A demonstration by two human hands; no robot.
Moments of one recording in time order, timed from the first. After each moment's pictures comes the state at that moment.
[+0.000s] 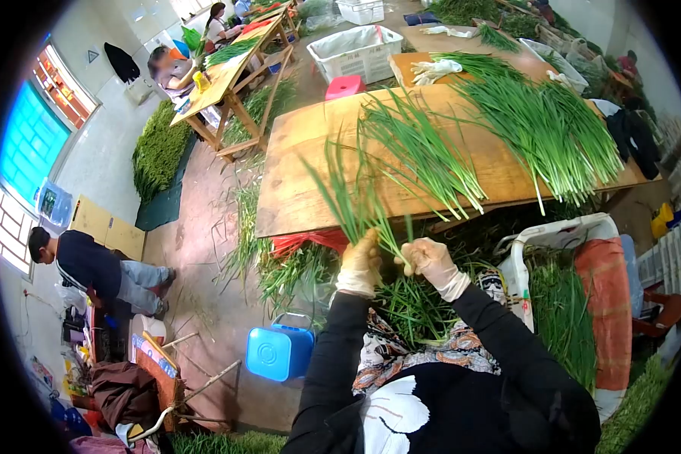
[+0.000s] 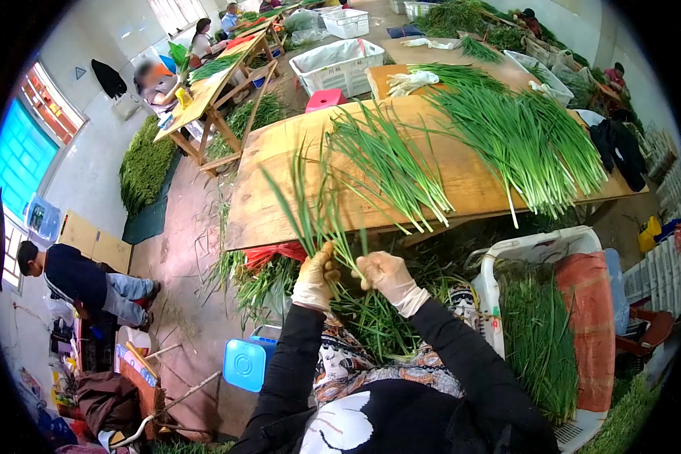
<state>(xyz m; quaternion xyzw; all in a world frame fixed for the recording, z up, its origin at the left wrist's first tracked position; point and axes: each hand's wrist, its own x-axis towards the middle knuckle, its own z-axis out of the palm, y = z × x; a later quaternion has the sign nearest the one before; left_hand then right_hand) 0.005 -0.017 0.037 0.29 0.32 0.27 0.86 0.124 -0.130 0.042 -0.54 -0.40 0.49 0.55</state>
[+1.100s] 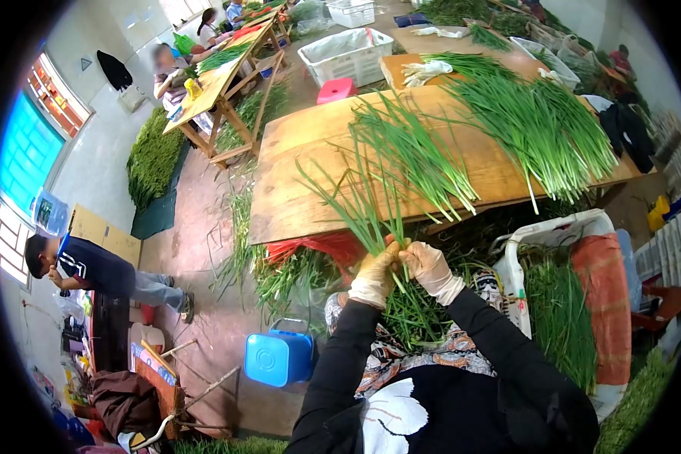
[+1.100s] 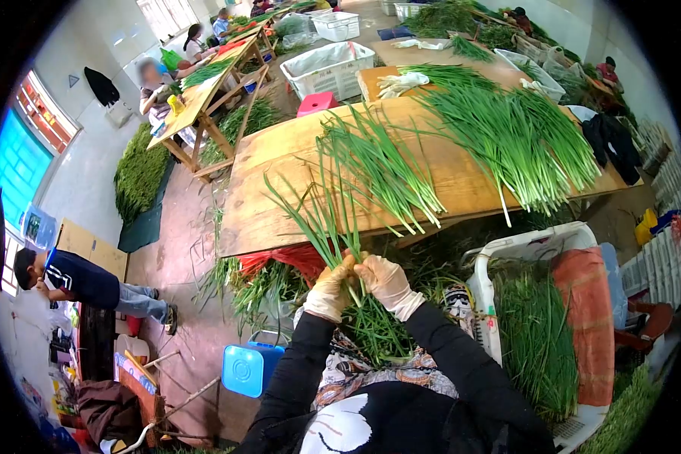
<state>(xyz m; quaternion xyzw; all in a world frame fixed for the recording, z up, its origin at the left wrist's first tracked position) 0.023 -0.040 0.021 0.33 0.26 0.23 0.88 0.125 -0.131 0.031 -0.67 -0.54 0.04 0.51</state>
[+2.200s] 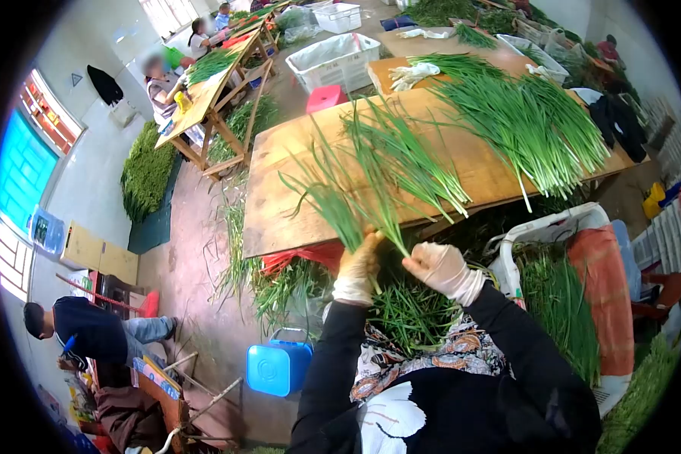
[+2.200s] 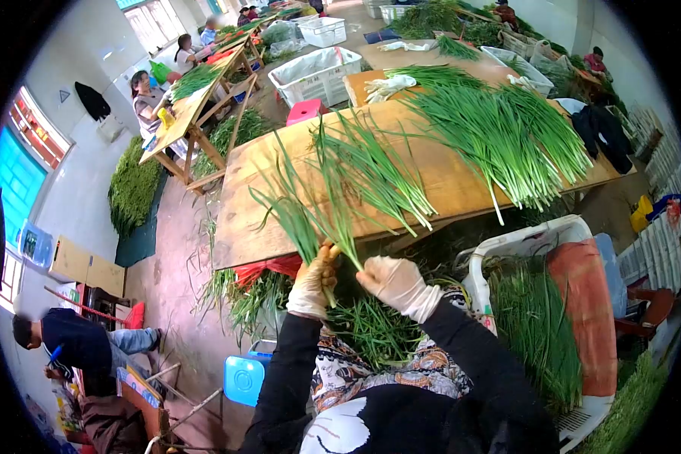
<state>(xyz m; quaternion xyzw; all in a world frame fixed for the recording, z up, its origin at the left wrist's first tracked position) 0.030 -0.024 0.062 0.34 0.34 0.28 0.83 0.155 -0.150 0.082 -0.72 -0.62 -0.01 0.32</state>
